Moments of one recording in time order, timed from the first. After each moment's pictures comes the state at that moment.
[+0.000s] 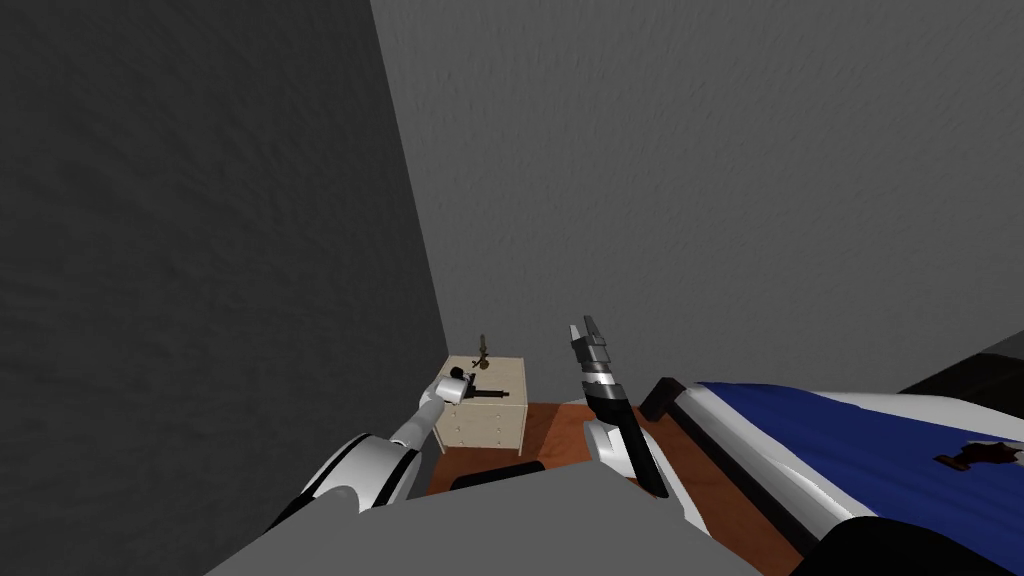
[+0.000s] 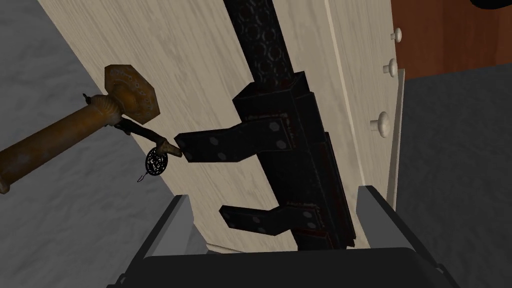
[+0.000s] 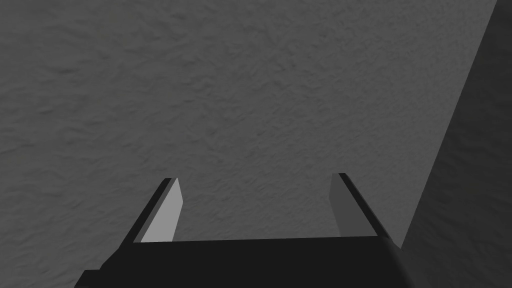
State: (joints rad) left arm -0.57 0.08 -0.12 -0.52 0.04 0.58 -0.12; right arm 0.50 -0.01 -0.03 -2.27 0.06 -0.37 -0.14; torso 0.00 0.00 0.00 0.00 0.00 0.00
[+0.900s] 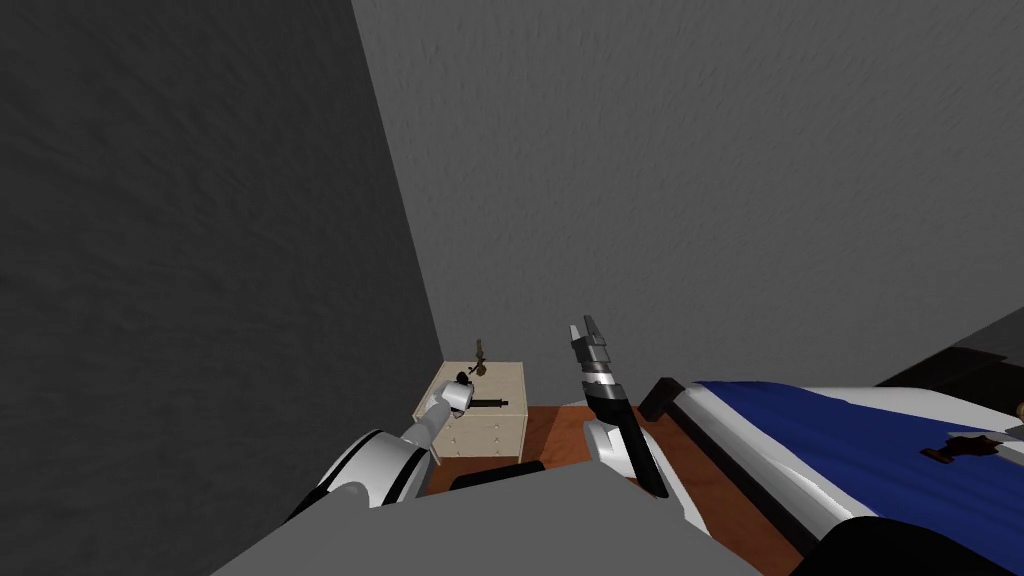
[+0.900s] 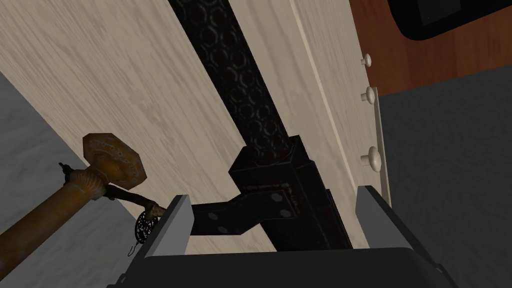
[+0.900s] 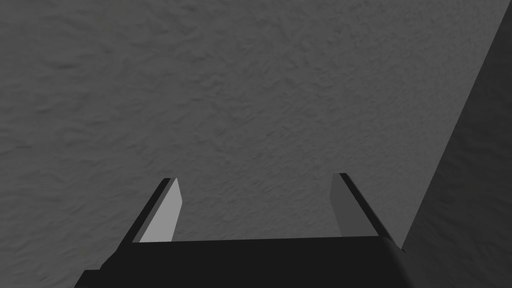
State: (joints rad) left arm -0.59 0.03 -0.13 -0.42 0.03 0.63 -0.14; right arm 0.50 -0.01 -0.03 -2.27 0.06 -0.37 -0.14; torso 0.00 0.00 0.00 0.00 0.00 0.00
